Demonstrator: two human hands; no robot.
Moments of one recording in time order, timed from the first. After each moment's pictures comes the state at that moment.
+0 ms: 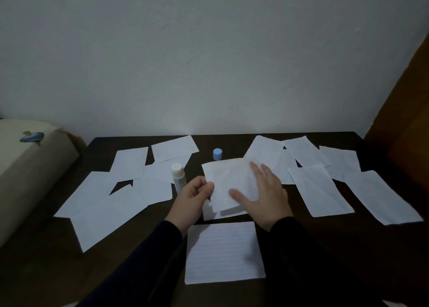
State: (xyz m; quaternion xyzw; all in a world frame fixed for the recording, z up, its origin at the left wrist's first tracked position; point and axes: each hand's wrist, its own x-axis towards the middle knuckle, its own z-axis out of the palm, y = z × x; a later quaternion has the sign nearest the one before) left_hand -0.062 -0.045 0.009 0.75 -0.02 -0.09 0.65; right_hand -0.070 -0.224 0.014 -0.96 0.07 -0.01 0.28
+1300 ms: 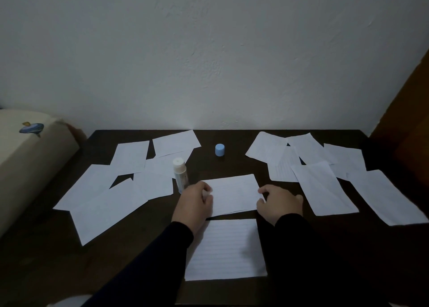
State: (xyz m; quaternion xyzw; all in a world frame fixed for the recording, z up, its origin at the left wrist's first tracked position) left_hand -0.047 -0.050 -0.032 0.94 -0.02 0.04 0.35; right_hand -0.050 -0.247 -0.022 -0.97 0.17 0.06 0.17
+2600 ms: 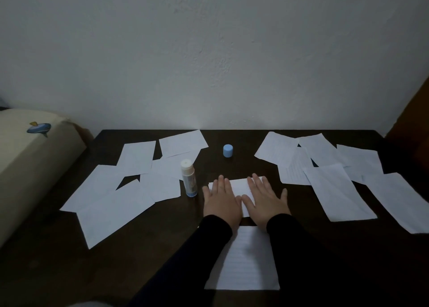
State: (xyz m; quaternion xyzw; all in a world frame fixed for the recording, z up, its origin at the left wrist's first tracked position) left_hand -0.023 -0.098 -0.040 0.99 -0.06 -0.13 0.00; right_hand -0.027 -0.217 -0.048 -0.99 0.01 0.15 0.07
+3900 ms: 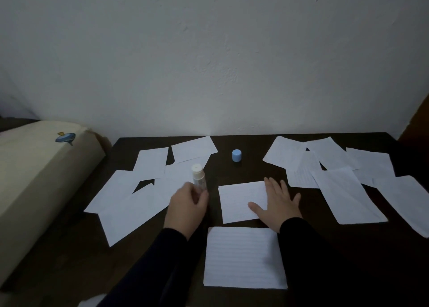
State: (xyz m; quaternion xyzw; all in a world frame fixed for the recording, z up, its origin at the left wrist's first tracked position) left_hand -0.058 -0.011 0.001 0.93 0.11 0.05 0.36; right_hand -0.028 -0.223 -0.045 -0.99 0.06 0.10 0.12
